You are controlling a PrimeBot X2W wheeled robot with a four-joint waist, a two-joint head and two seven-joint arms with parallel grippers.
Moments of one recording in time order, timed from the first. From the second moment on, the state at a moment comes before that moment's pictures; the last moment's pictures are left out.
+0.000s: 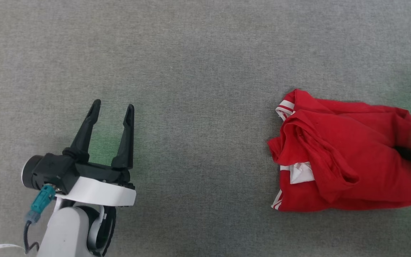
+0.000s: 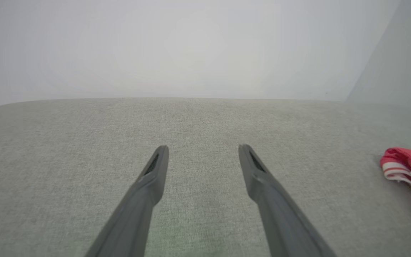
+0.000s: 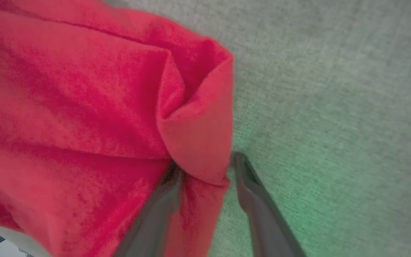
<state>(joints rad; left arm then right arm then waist) -0.23 0.16 -0.13 0.04 -0.24 -0.13 -0.26 -0.36 -0.78 0.20 0.03 0.90 0.13 0.95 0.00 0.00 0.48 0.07</state>
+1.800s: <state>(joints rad) -0.82 0.46 -0.37 0.02 -0.24 -0.13 -0.26 -0.96 -0.69 -0.12 0.95 0.45 0.13 0.06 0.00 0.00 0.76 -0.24</state>
